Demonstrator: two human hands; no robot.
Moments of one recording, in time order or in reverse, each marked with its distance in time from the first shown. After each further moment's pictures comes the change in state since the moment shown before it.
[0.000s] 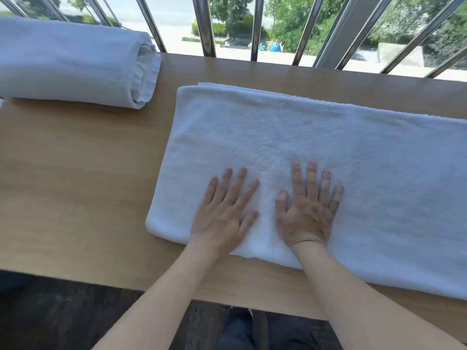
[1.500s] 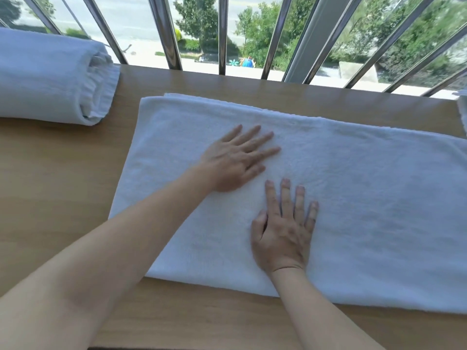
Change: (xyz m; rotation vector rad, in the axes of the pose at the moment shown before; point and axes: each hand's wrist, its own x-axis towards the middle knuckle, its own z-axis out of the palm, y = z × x) left_hand 0.183 -0.003 -0.037 0.072 -0.088 0.485; right_hand -0.002 -0.003 -0.004 -0.014 0.060 -0.012
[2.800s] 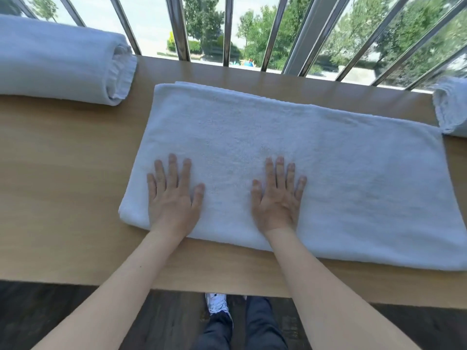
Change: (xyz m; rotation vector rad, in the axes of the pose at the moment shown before) left_hand -0.171 0.075 0.037 -0.198 0.115 -0.890; right_hand -0.006 0.006 -0.004 0.043 -0.139 -0.018
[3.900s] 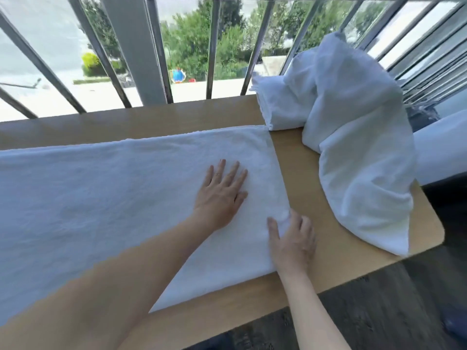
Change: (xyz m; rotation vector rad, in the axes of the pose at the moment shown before) left_hand 0.046 0.440 0.098 0.112 -0.170 0.784; right_hand -0.024 0.359 -0.102 0.180 0.190 0.636
